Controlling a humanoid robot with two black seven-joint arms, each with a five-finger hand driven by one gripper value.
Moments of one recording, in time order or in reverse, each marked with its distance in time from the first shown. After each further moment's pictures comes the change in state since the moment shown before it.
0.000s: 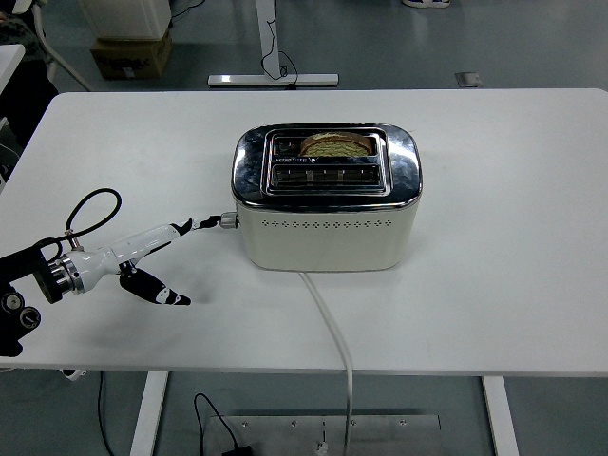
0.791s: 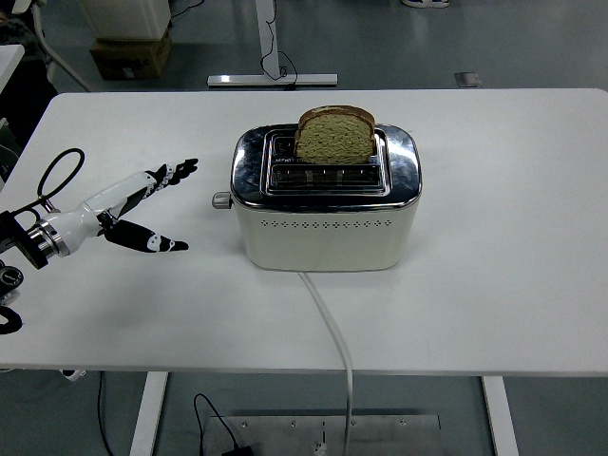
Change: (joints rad) left arm -0.087 0.045 -0.016 0.021 -0.403 -0.067 -0.011; right arm 0.000 0.000 0.000 0.000 0.000 0.000 0.000
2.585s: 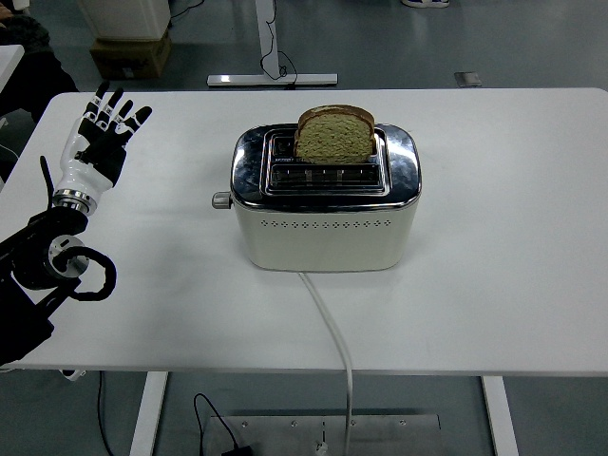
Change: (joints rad) left arm -0.059 -0.370 -0.147 0.362 -0.984 0.027 0.009; right arm 0.000 0.000 0.000 0.000 0.000 0.000 0.000
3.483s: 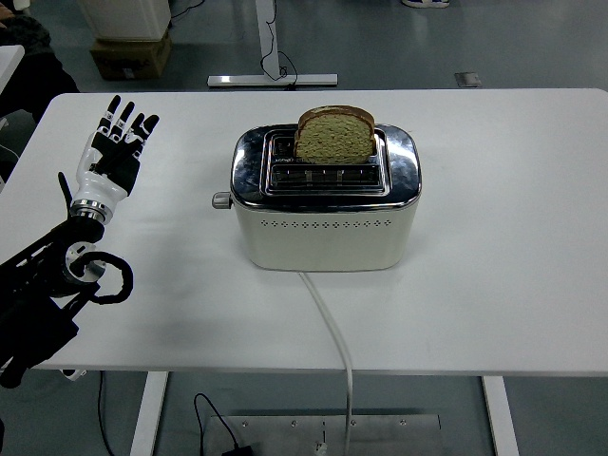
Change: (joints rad) left arm -0.004 -0.100 -0.037 0.144 -0.037 -0.086 0.009; right arm 0.000 0.000 0.000 0.000 -0.002 0.000 0.000
